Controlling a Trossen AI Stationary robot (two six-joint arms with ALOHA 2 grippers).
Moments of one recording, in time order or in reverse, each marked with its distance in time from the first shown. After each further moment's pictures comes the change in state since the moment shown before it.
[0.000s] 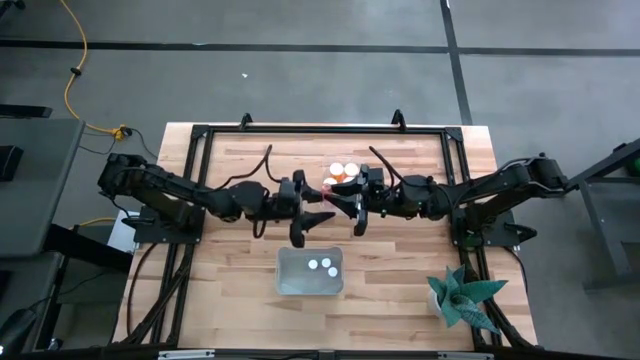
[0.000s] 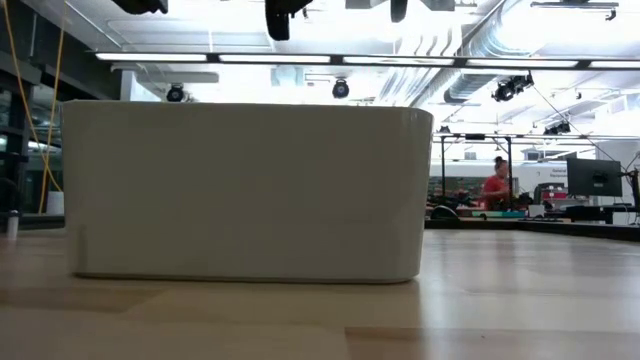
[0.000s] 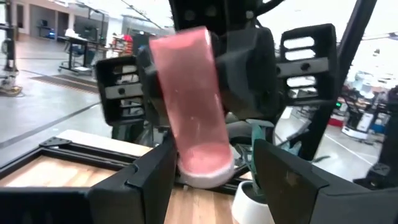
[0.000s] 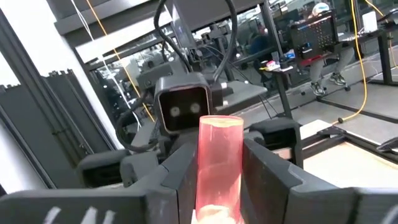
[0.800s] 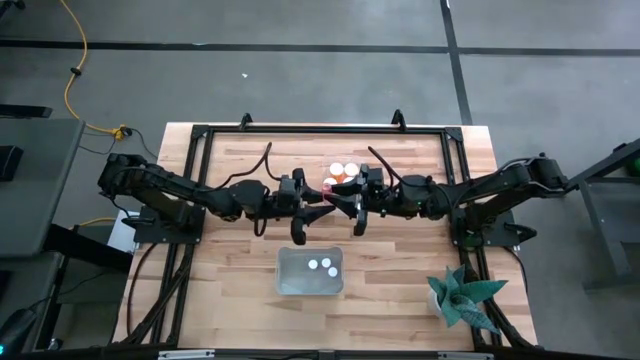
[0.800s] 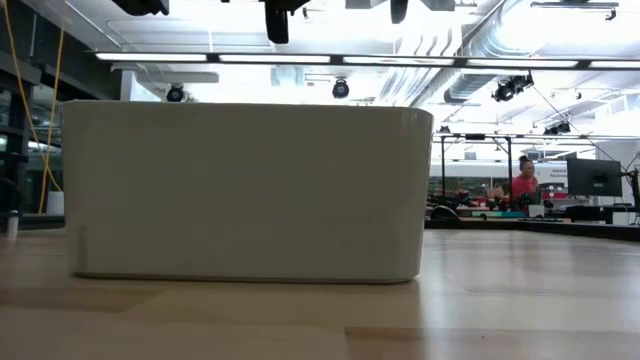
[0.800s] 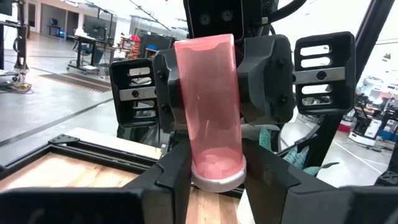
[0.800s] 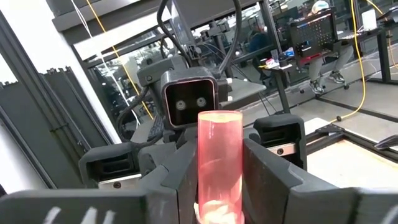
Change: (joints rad) left arm 0.011 0.000 0.000 0.000 -0.019 -0.019; right arm 0.000 0.000 0.000 -0.013 -0.003 0.000
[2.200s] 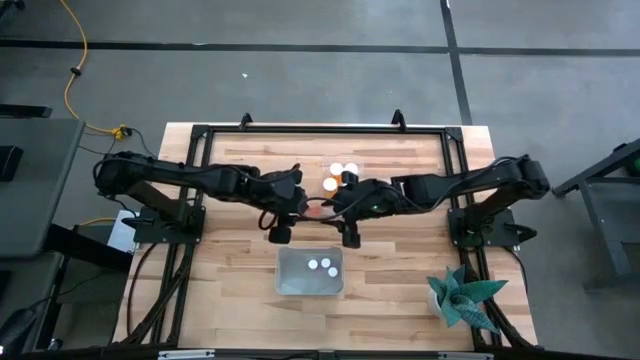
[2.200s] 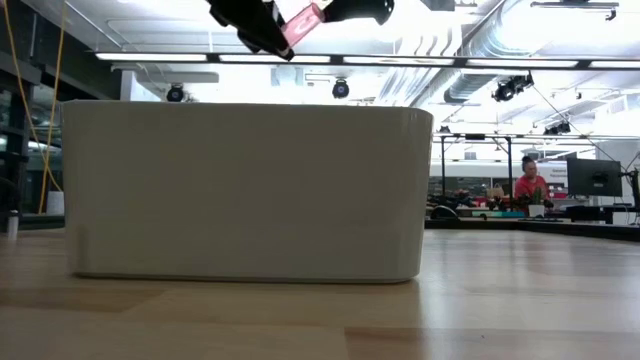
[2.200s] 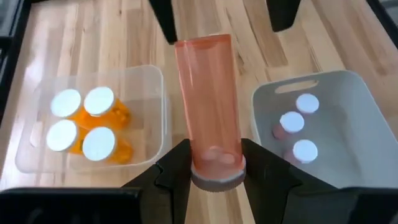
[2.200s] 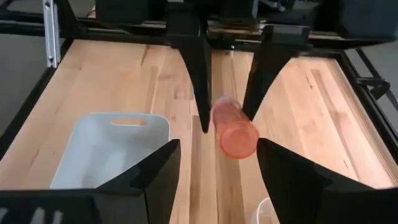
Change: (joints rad) left arm 0.061 -0.031 0.399 -1.349 0.155 0.350; right arm -0.006 0.161 0.411 -0.930 -0.124 -0.337
